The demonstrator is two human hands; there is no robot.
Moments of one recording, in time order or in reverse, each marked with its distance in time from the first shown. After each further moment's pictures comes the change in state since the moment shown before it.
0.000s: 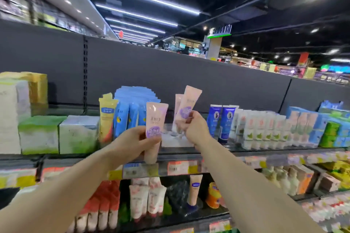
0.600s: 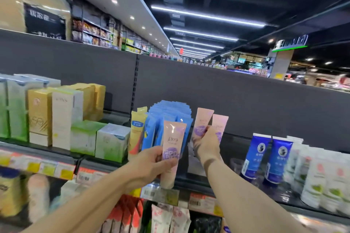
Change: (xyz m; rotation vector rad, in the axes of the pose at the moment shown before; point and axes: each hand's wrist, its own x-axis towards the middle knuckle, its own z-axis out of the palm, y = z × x) left_hand -0.001 -0.007 0.008 -0.049 0.185 -0.092; right_hand 0.075 0.017 0.074 0.139 -0.129 0.070
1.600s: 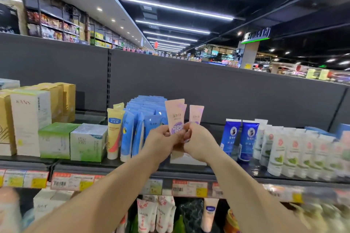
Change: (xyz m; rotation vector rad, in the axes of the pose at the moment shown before) left_hand 0.037 0.042 0.057 -0.139 0.181 -0.011; right_hand -0.086 -0.048 -0.074 -0.424 -0.293 -0.223
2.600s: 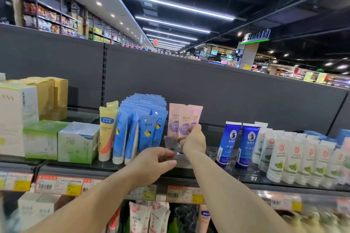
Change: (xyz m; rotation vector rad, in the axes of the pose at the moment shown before) left_hand -0.004 -0.035 -0.018 0.535 -0.285 0.025; right_hand 0.072 0.056 0.043 0.037 0.371 0.272
